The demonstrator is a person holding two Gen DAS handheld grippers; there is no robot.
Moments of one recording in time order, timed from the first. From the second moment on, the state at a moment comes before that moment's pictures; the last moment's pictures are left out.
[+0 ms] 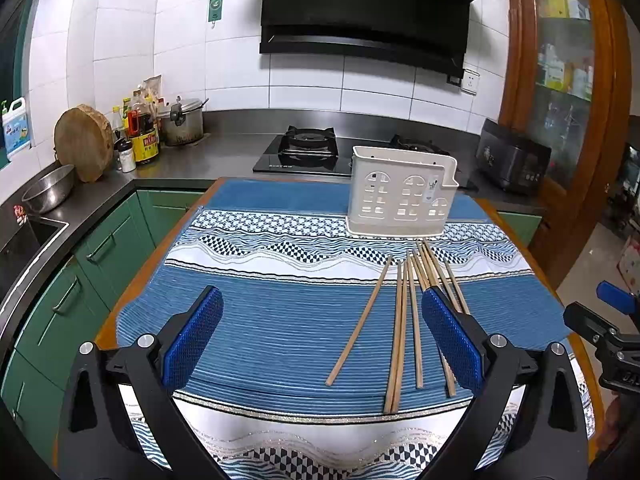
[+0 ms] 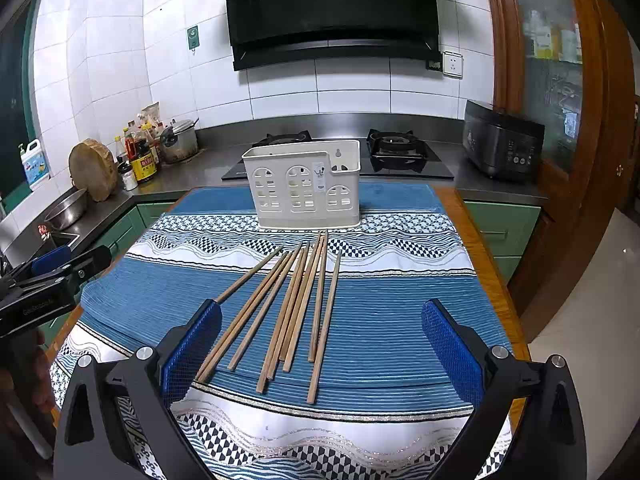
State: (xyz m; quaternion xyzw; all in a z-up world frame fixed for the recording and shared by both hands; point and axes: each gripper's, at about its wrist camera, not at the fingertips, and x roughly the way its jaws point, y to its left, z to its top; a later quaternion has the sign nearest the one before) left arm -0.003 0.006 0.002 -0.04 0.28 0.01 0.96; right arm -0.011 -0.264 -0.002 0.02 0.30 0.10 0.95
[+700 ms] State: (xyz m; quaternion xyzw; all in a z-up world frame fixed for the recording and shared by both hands) left arm -0.003 0.007 0.002 -0.04 0.28 0.01 0.96; right arm -0.013 -0.261 -0.001 0.02 0.30 0.10 0.95
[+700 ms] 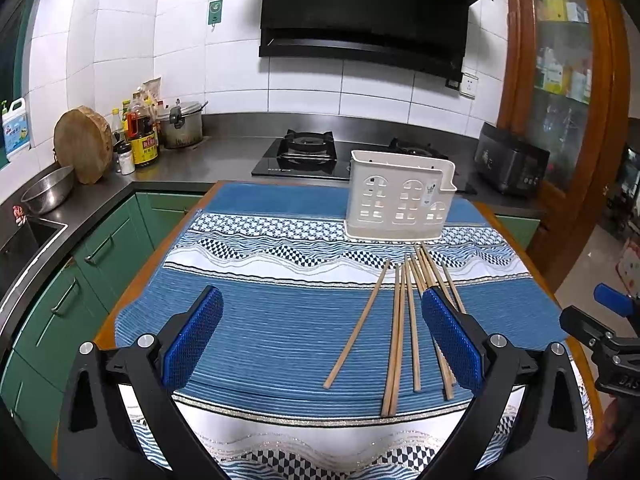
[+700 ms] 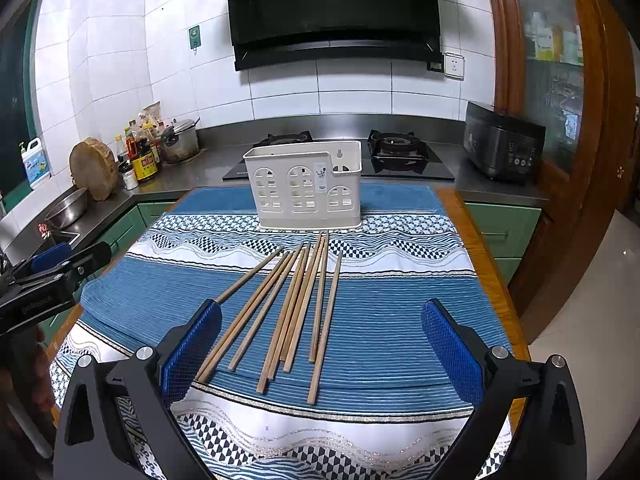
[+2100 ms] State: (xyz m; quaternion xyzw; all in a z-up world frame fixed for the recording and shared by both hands) left arm 0.007 0.009 -0.012 -0.05 0.27 0.00 0.96; right arm -0.003 -0.257 -0.029 0.01 0.33 0.09 0.94
